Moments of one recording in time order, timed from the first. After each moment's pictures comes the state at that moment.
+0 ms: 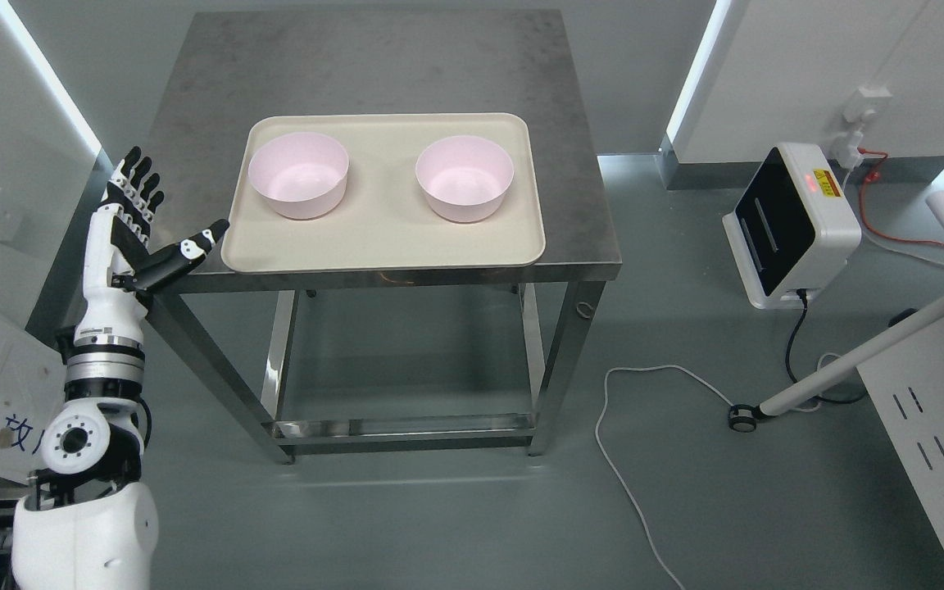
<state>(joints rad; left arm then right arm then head) -0.27 0.02 0.29 -1.59 0.04 -0.04 -0.13 0.00 0.00 0.00 0.00 0.00 0.03 0.01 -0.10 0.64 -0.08</state>
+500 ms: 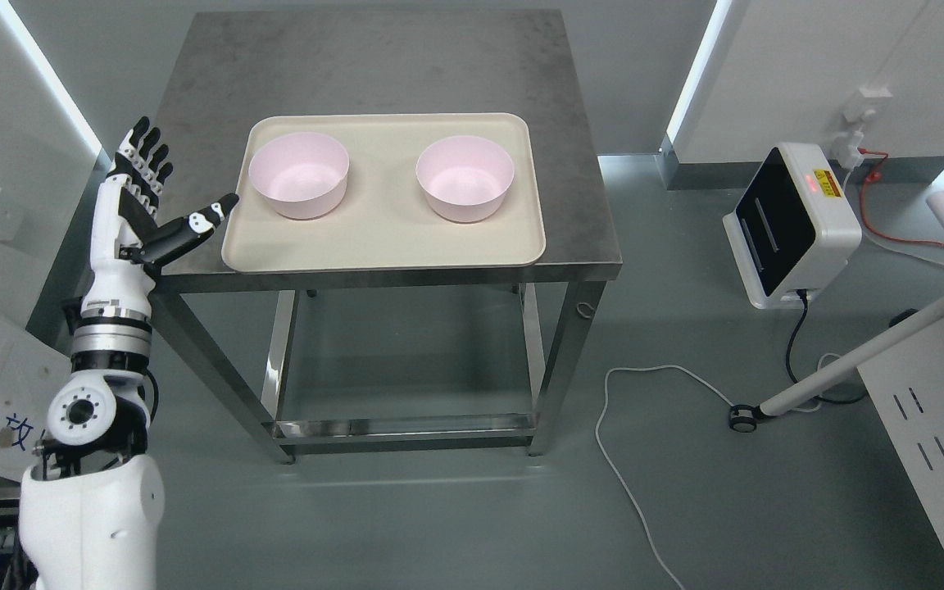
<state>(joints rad) -0.39 0.04 0.25 -1.56 0.02 -0.03 -0.16 0.00 0.00 0.00 0.00 0.00 0.03 0.01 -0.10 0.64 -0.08</state>
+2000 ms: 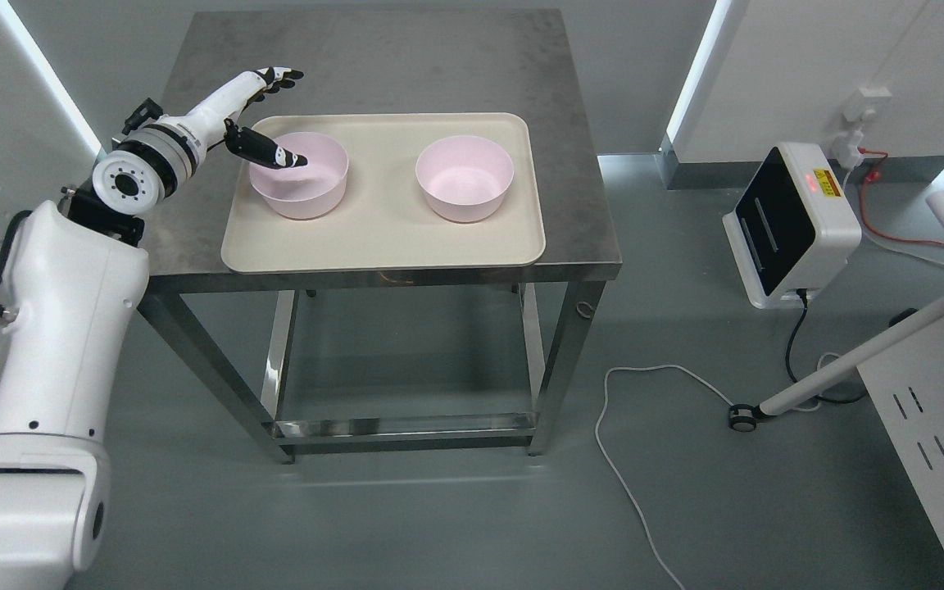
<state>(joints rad) -0.98 0.26 -0.12 -0.88 -0.58 -0.03 -0.50 0.00 0.00 0.00 0.00 0.03 0.04 0.01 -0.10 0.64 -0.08</state>
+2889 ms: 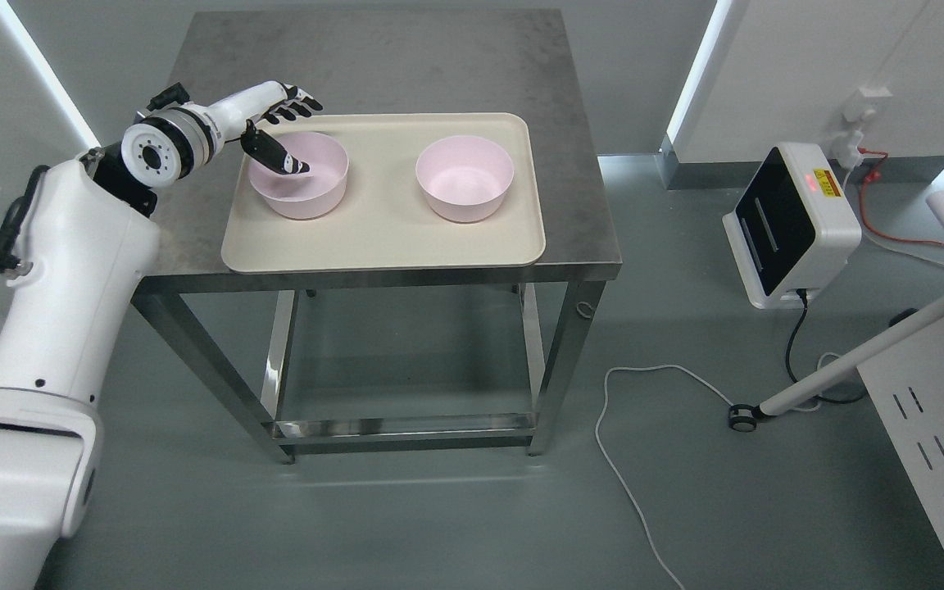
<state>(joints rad) -1.10 0.28 -0.28 -0.77 -0.65 -0.03 -0.55 0.00 0.00 0.00 0.00 0.00 0.03 0.01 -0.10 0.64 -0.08</state>
